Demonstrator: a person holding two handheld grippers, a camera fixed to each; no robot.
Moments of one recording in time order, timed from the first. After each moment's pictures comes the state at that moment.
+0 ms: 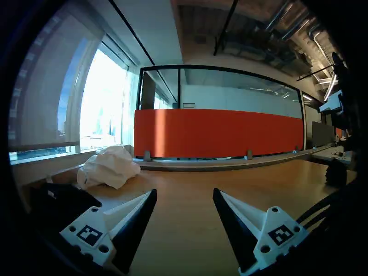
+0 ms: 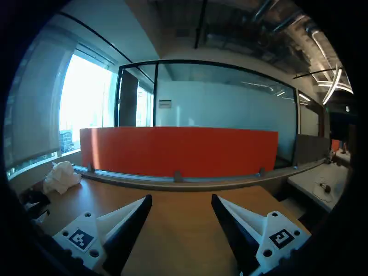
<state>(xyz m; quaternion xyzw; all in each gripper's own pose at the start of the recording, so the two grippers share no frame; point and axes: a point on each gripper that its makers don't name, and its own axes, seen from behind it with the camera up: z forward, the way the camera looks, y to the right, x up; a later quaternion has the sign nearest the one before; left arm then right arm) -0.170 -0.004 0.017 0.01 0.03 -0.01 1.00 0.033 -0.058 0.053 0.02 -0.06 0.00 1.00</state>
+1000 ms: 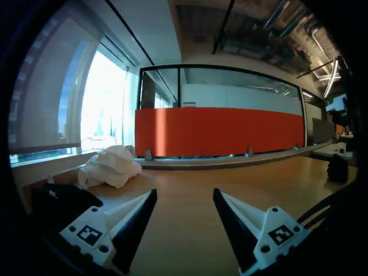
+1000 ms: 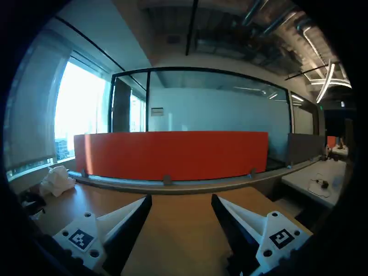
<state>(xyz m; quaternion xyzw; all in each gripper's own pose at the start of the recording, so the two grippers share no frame) -0.178 -0.004 0.017 0.01 0.03 0.00 1.00 0.022 -0.007 0.036 -0.01 -0.02 0.02 1.00</state>
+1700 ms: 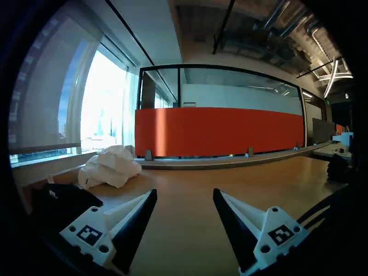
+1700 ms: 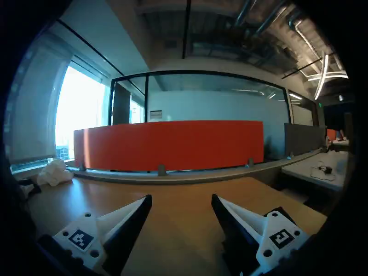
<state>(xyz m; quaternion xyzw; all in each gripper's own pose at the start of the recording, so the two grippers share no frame) -0.183 -0.004 0.019 0.01 0.03 0.00 1.00 -0.079 0.027 0.024 0.00 0.00 0.03 1.00</state>
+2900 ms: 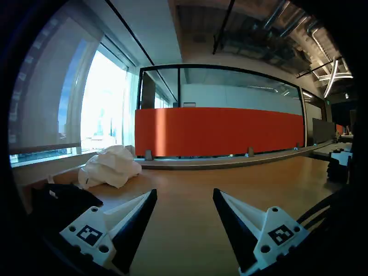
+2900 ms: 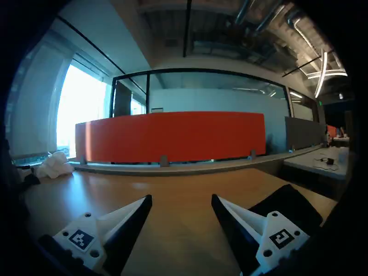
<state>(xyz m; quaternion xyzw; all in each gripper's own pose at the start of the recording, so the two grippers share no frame) -0.185 -0.004 0.018 0.01 0.03 0.00 1.00 -0.129 0.012 0.021 0.00 0.00 0.03 1.00</state>
